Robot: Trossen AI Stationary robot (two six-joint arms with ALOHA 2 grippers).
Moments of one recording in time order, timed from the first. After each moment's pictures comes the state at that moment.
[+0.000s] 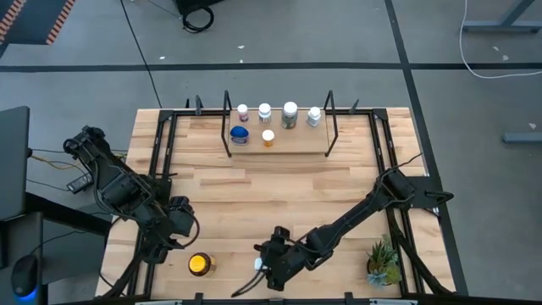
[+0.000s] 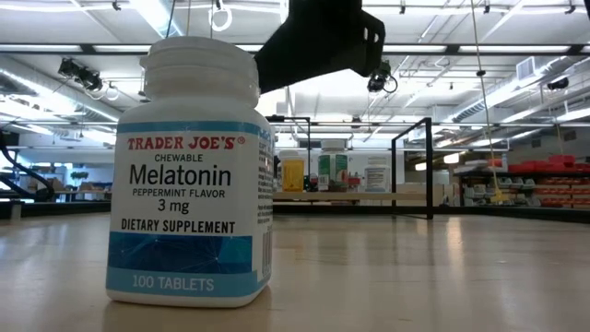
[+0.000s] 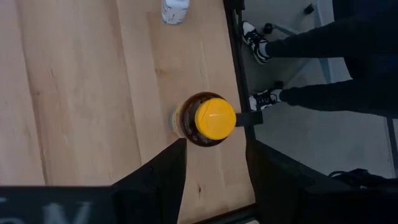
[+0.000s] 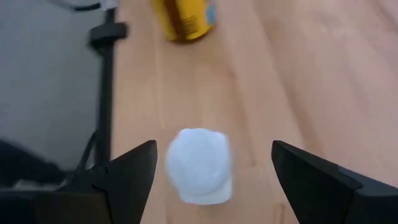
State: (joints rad) left arm -0.76 1.22 1.38 -1.17 0.00 -0.64; right arm 0.56 2.12 1.62 -0.35 0.35 0.66
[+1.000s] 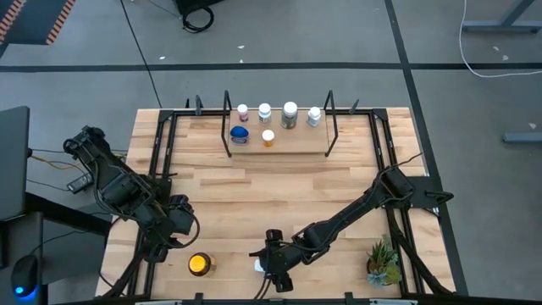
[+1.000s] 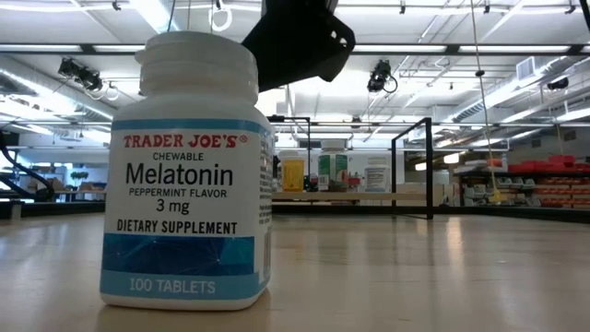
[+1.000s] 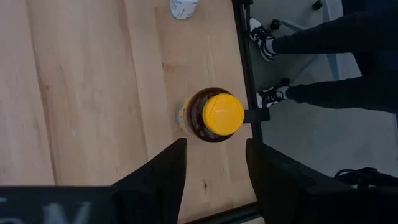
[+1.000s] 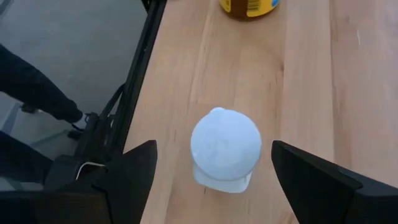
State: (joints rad) left arm -0.76 1.22 1.38 -1.20 -0.01 -0.64; right arm 0.53 2.12 1.60 -0.33 0.12 0.37
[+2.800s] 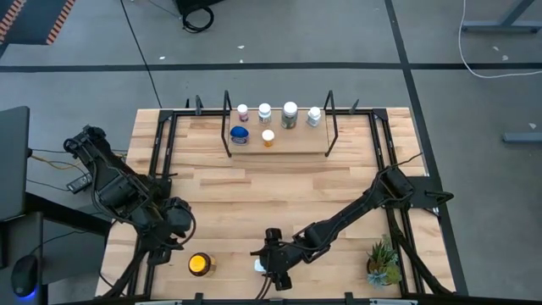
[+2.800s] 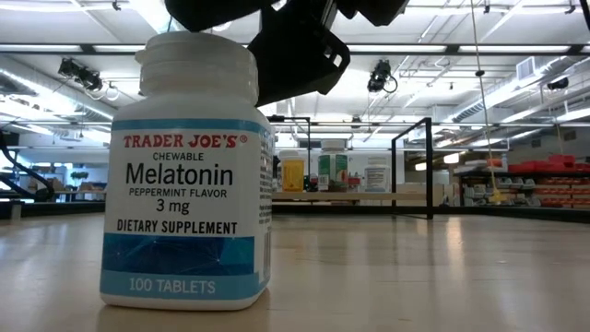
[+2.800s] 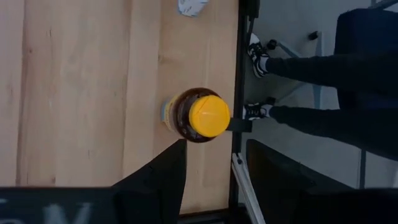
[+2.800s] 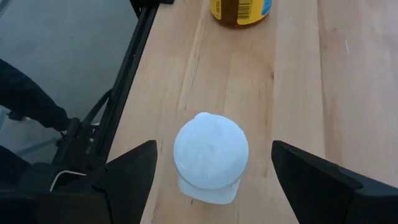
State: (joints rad) left arm -0.79 1.22 1.38 -1.18 -0.03 -0.90; right arm 0.52 2.12 1.54 -0.23 0.16 0.34
